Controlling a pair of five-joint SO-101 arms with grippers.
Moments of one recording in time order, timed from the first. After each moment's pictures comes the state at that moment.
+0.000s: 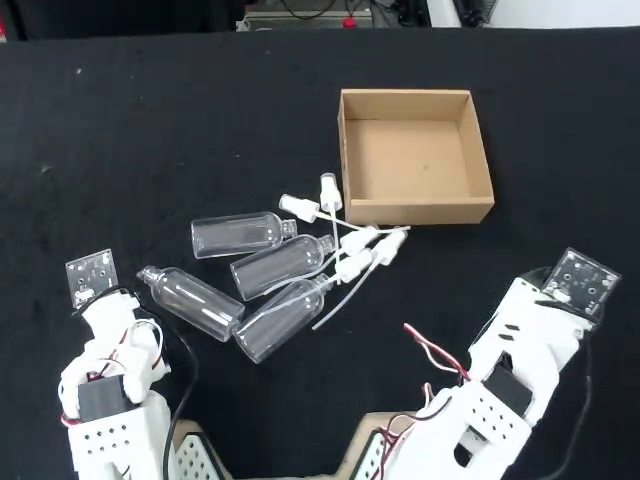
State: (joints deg) left arm -20.1 -103.3 96.1 72.3 2.5; right arm 42.7 -75.8 96.0 14.5 8.2
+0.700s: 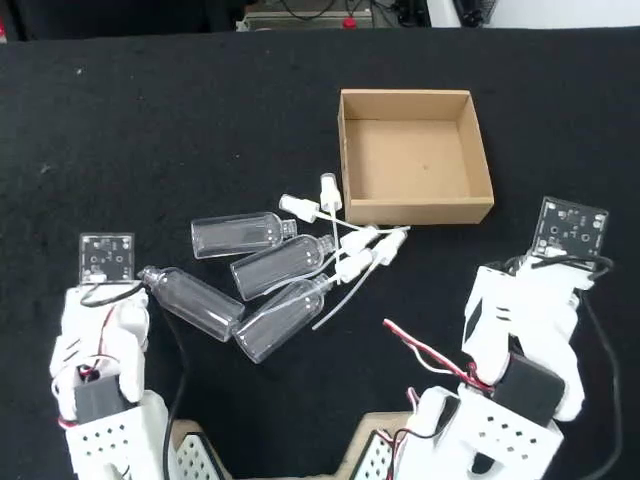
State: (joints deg) left arm -22.8 -103.3 94.8 49.4 -19.6; right arm 28.1 -75.8 56.0 72.8 8.7
